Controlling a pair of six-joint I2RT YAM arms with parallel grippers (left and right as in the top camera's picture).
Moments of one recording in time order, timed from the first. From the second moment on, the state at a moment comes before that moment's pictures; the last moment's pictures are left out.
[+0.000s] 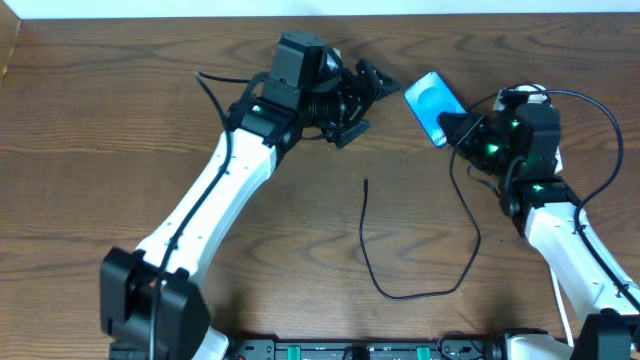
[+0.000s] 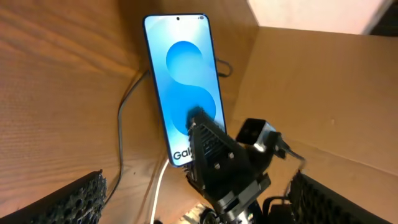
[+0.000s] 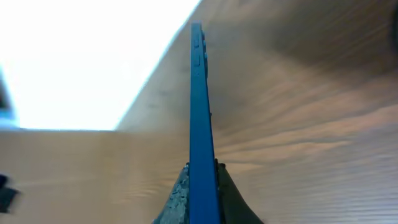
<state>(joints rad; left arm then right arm) -0.43 1.68 1.45 -0.42 0.64 -1.21 0.05 1.40 0.77 0.14 -0.50 0.99</state>
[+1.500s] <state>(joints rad) -0.43 1.66 1.45 -0.42 0.45 -1.58 0.20 1.40 0.77 0.52 -0.82 2.04</state>
